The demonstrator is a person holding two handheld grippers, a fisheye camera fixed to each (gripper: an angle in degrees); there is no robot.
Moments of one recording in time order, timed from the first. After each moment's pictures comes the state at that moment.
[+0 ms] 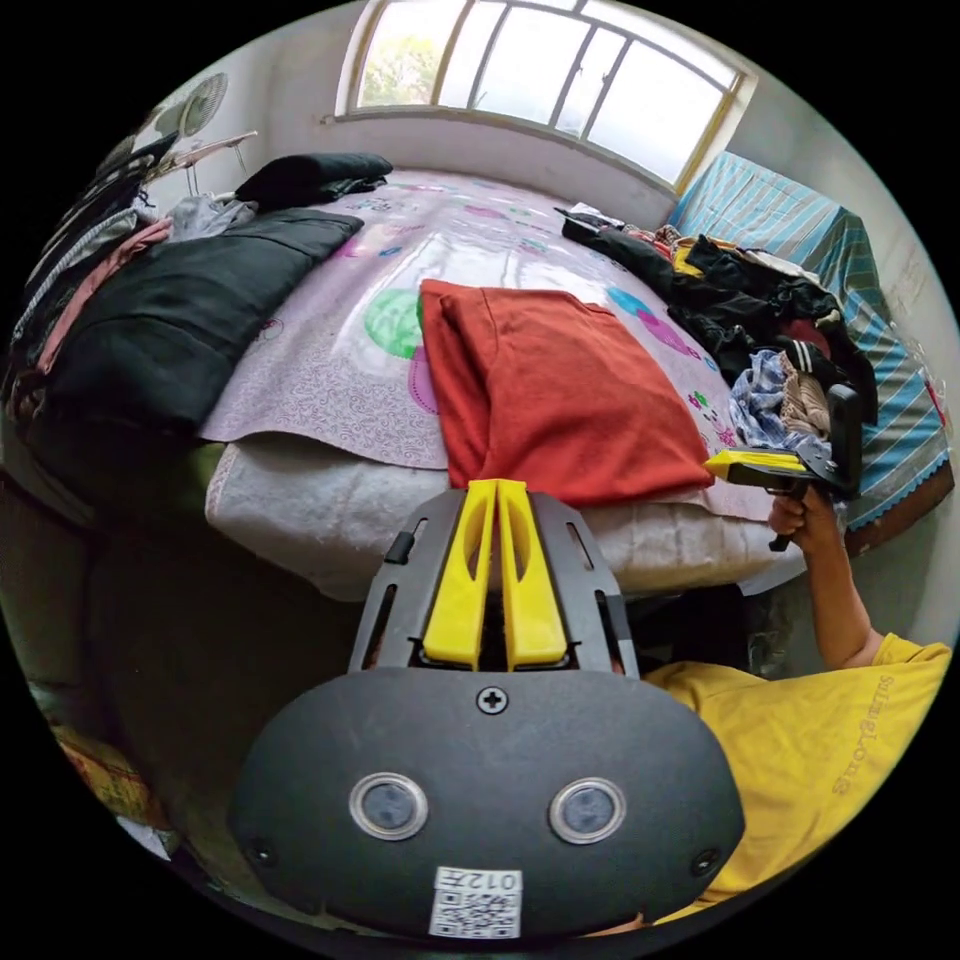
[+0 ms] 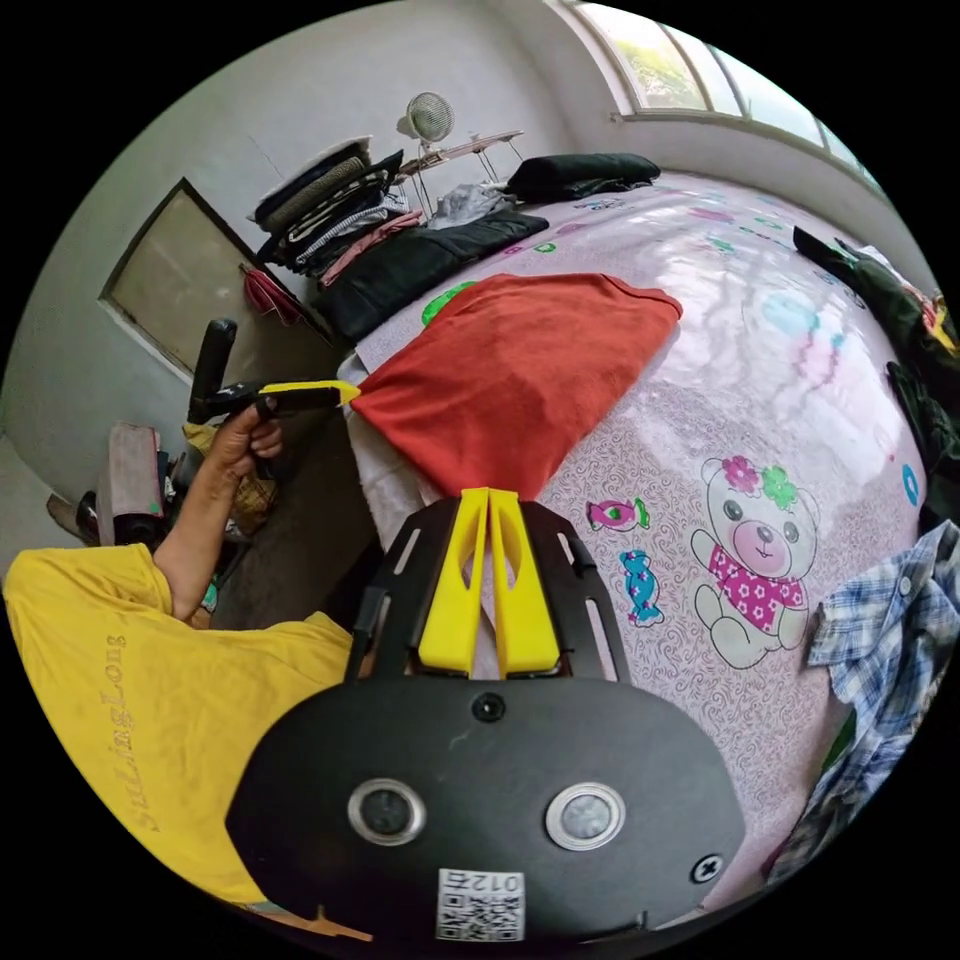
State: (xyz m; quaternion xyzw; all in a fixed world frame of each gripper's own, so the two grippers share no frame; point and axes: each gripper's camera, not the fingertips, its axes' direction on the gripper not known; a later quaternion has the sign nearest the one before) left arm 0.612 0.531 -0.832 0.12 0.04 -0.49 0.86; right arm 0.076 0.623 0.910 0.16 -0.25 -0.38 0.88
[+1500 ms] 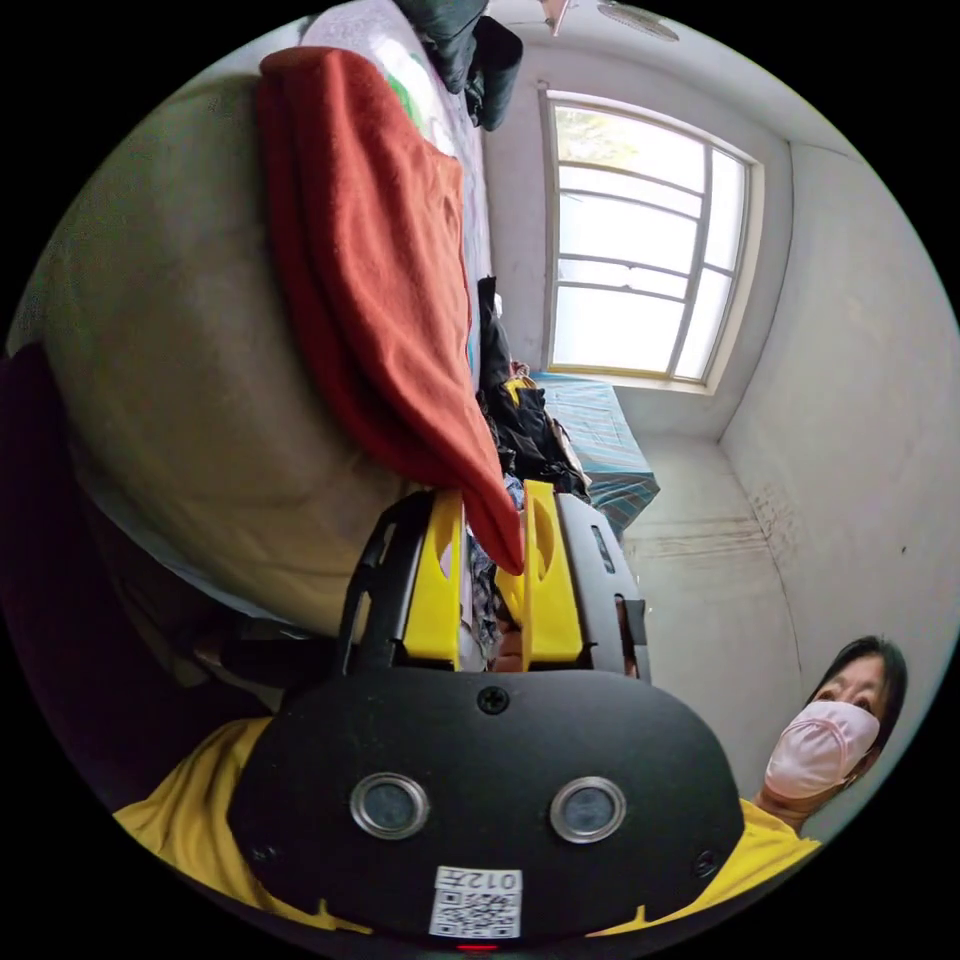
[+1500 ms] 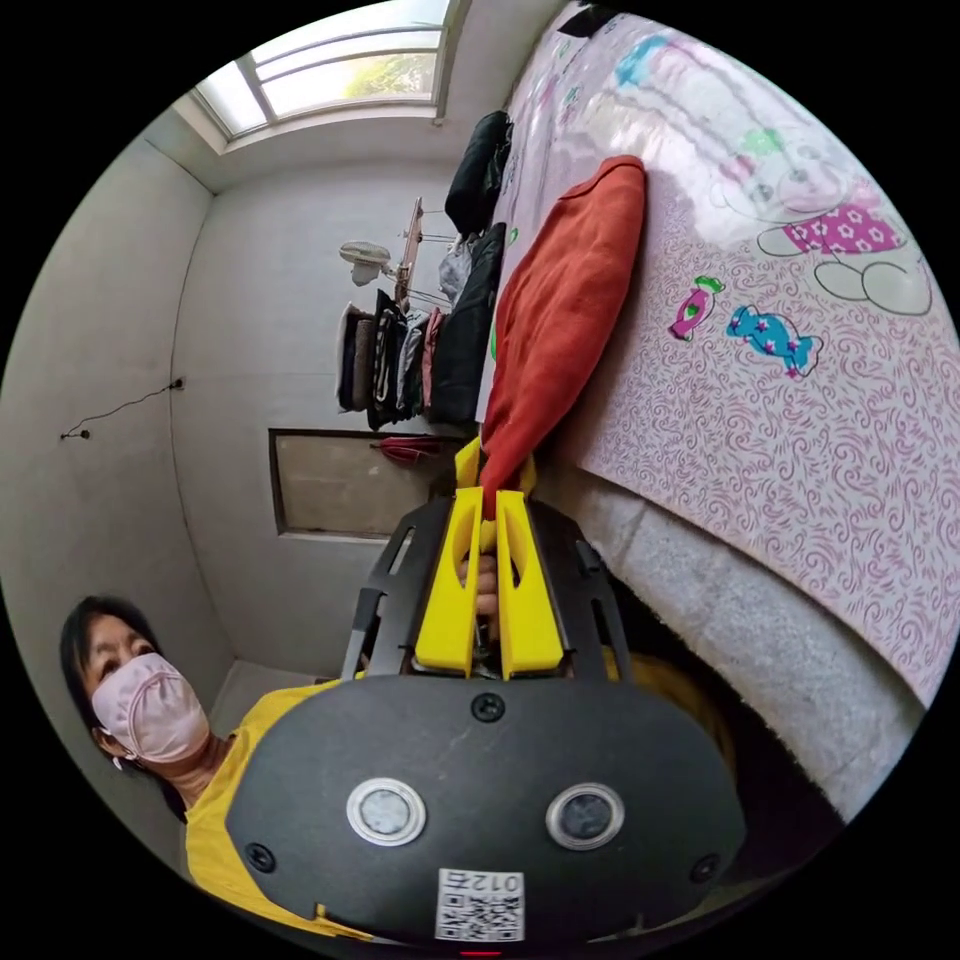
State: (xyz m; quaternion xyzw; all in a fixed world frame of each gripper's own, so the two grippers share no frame) left arm 0.698 0.630 -0.619 0.38 0.45 -0.61 0.52; right arm 0.129 0.522 0.935 -0.01 -0.60 -0.13 0.79
